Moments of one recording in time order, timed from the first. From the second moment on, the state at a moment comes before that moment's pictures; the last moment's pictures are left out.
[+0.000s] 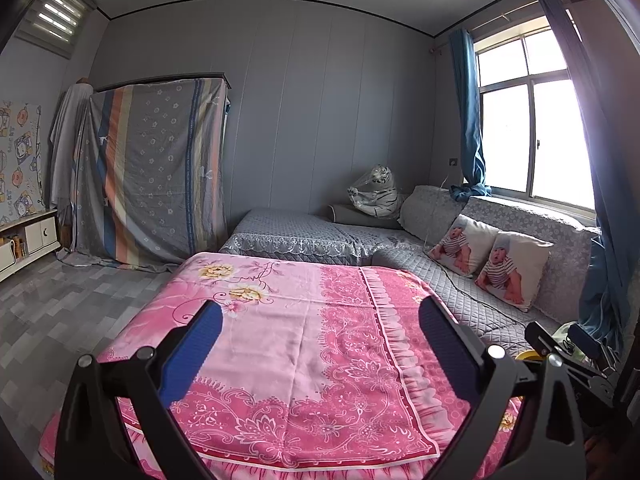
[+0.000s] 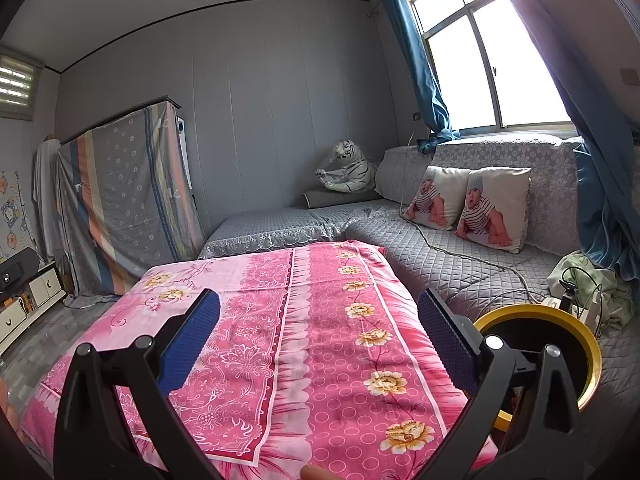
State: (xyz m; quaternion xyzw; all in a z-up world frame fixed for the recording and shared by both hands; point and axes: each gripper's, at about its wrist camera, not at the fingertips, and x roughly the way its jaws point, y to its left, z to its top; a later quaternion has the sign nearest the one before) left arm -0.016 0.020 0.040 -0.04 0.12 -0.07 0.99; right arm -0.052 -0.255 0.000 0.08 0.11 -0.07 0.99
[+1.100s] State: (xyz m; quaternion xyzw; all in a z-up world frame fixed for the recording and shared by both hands) left arm -0.008 0.025 0.037 -0.06 0.13 -0.08 0.99; right arm -0.047 -0.255 -0.006 0.09 0.12 -0.07 0.99
